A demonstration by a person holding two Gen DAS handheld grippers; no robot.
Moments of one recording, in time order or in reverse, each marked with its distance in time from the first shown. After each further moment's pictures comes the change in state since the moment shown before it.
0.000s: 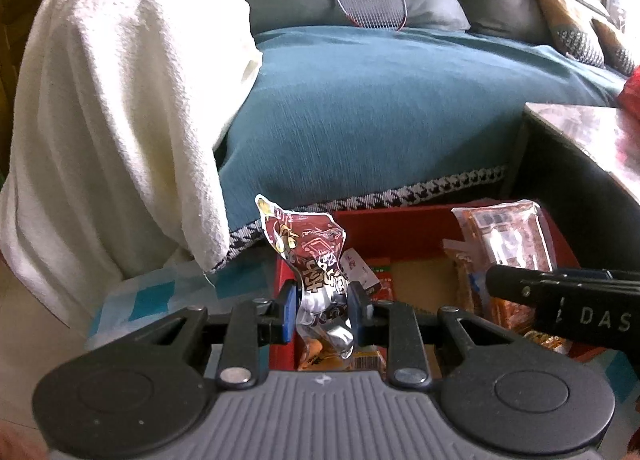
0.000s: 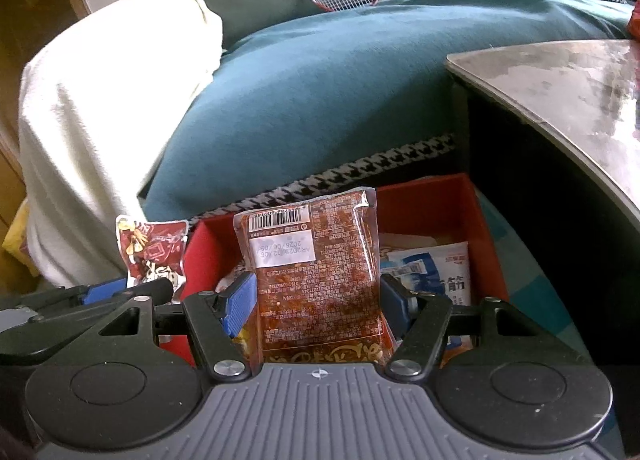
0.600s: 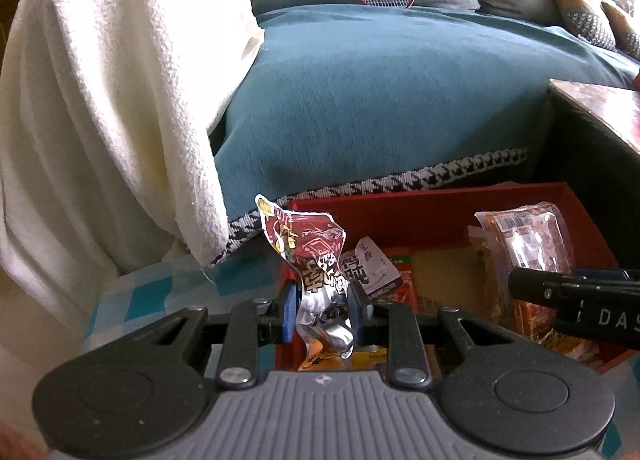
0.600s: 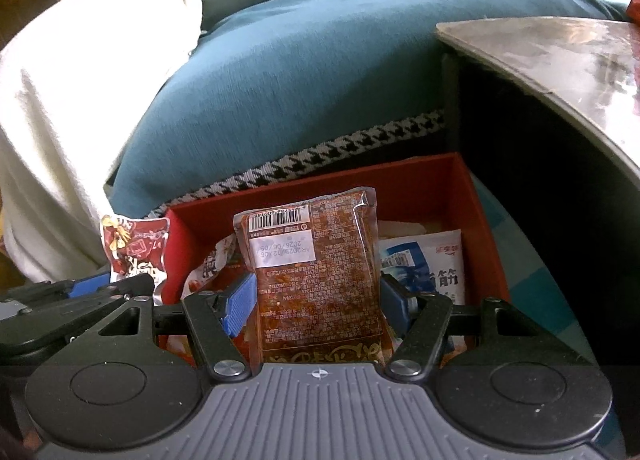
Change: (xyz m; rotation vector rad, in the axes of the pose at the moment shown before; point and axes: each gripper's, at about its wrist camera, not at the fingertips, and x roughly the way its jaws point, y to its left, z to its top) left arm 0.035 0.003 0.000 0.015 0.046 0.029; right arm 0.030 -0.011 0.000 0.011 0.049 -0.037
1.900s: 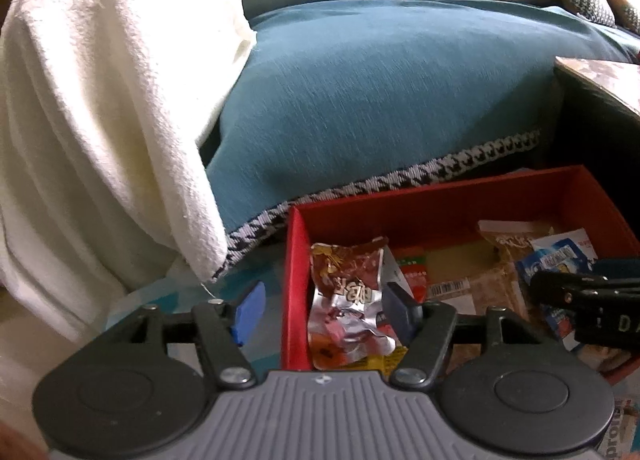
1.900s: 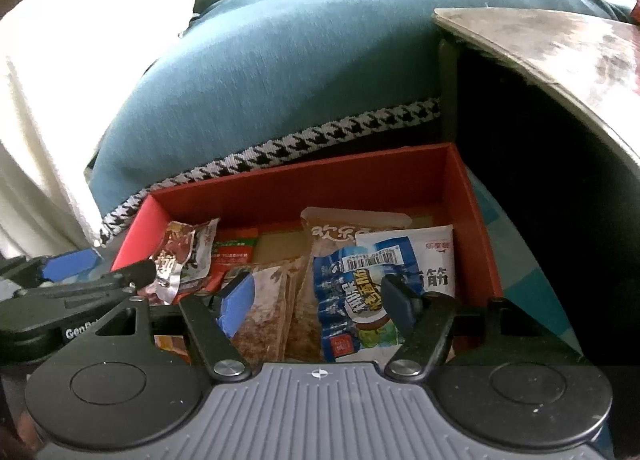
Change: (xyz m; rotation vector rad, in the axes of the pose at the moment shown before) left arm 0.012 -0.006 0.003 0.067 -0.004 0.045; right arm 0.009 -0.003 0.003 -0.029 0.032 -0.036
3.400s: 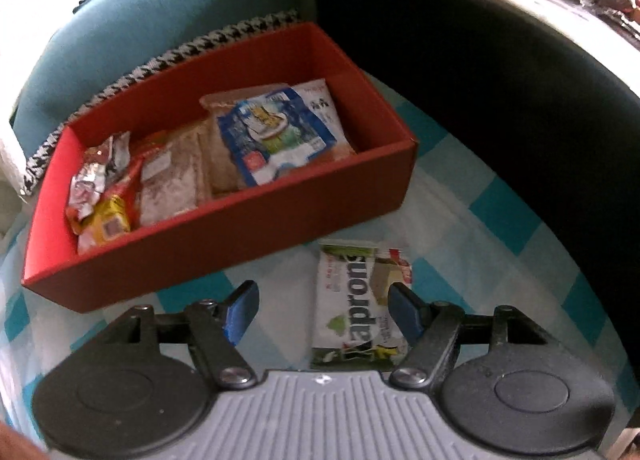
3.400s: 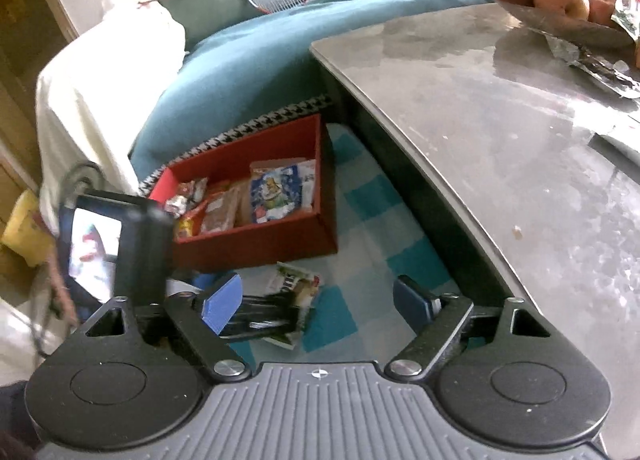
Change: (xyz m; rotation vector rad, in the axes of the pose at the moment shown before) left arm -0.063 -0.172 -0.079 0.189 0.213 -0.253; right arm -0.186 -0.096 -0.090 0.084 -0.046 0.030
